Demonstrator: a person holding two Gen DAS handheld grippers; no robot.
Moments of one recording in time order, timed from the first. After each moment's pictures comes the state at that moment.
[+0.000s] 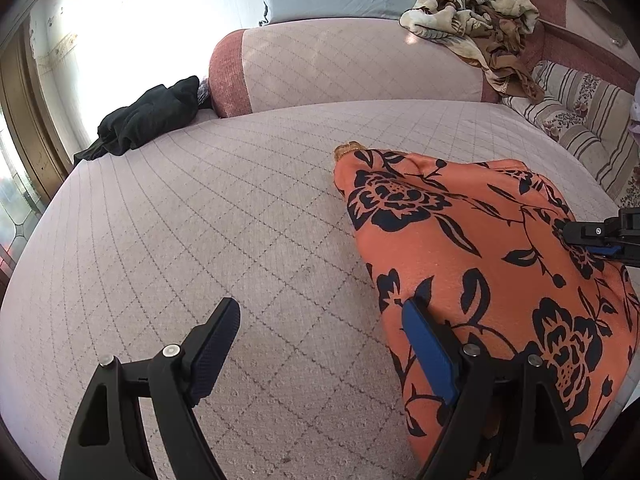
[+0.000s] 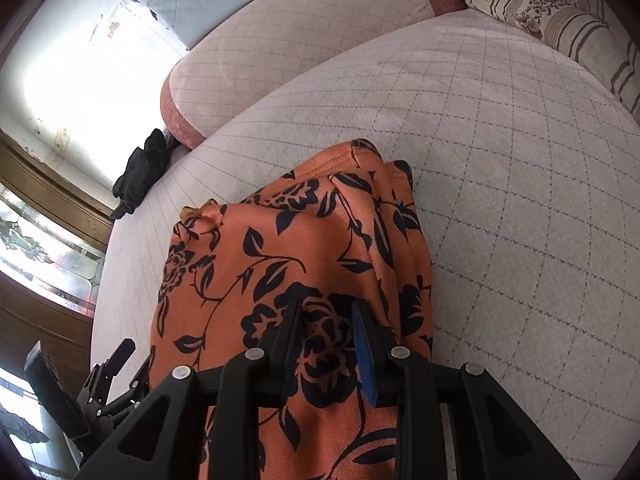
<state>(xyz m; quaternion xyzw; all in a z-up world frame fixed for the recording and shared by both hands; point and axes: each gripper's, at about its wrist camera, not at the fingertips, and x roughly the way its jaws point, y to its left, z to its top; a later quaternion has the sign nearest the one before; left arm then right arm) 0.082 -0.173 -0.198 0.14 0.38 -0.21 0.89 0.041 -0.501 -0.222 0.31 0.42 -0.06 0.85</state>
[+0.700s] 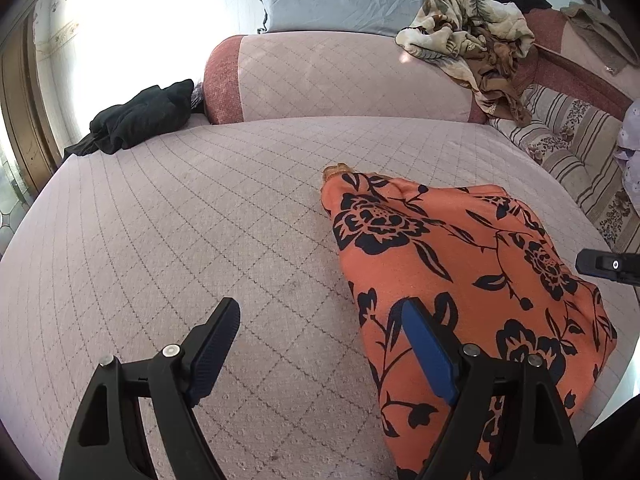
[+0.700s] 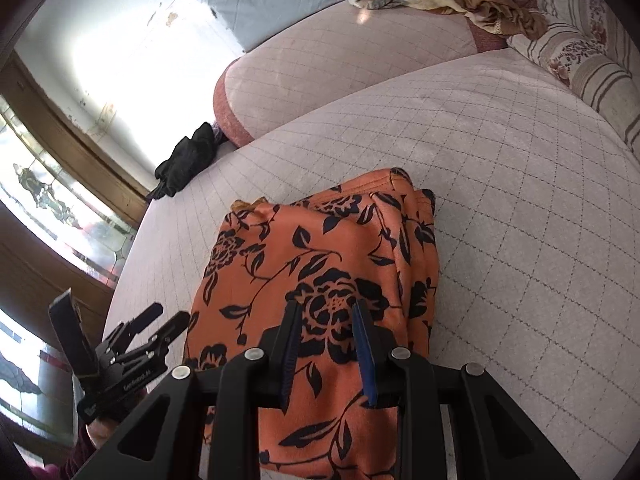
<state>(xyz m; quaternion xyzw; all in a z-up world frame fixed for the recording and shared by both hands) 0.081 -0.168 -0.181 0.10 0.38 -0.24 0.89 0.007 -0.492 -0.189 0.26 0.40 0.01 0.88</state>
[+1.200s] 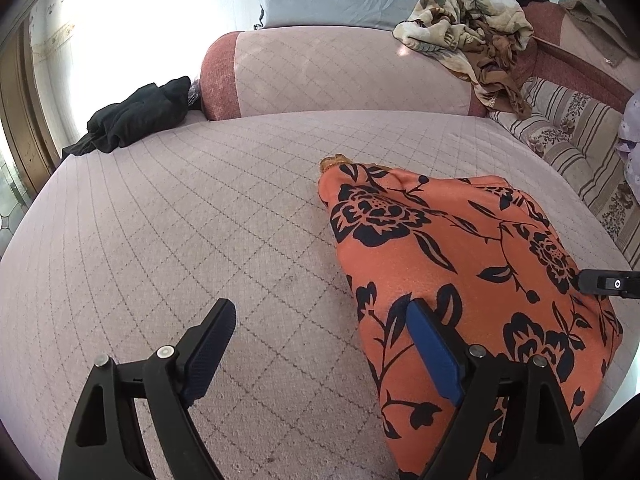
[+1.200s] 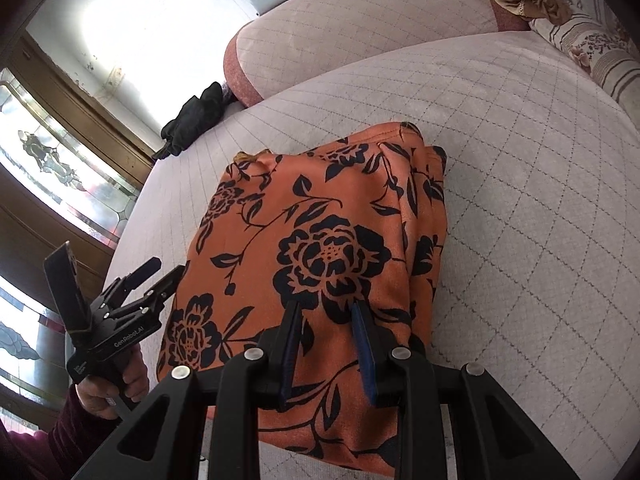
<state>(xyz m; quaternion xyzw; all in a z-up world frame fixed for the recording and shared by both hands) 0.083 -0.171 -0.188 0.11 0.38 -0.23 0.89 0.006 -0.490 -0.208 0.25 0.44 0.04 0.86</state>
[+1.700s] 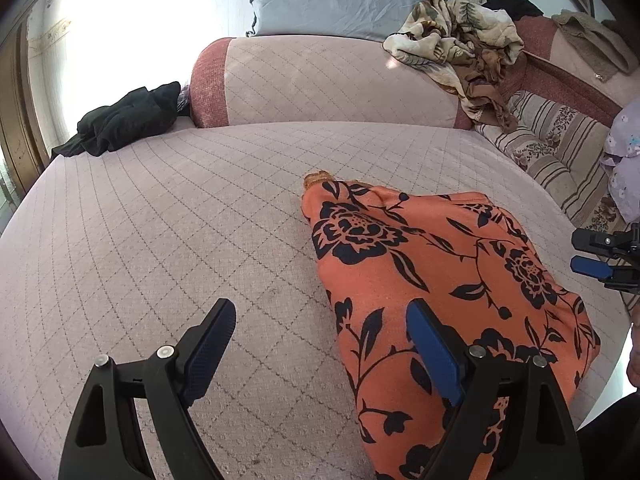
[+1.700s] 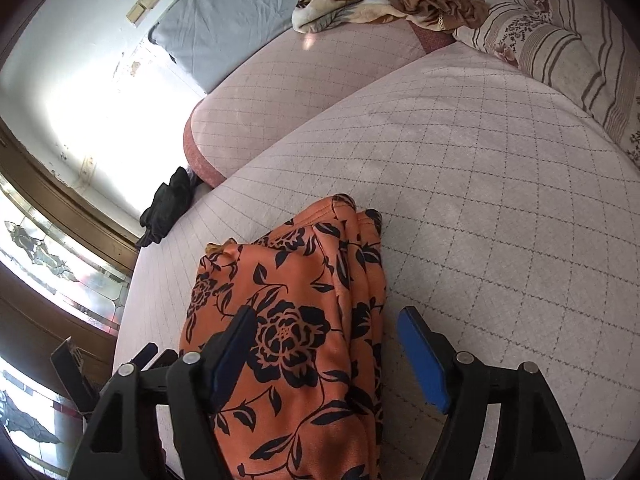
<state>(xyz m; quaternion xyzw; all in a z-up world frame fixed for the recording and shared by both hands) 0.080 -0.174 -0.176 0.08 0.38 -0.26 0.88 -0.009 -0.540 -0.194 0.33 0.36 -0.05 0.87</state>
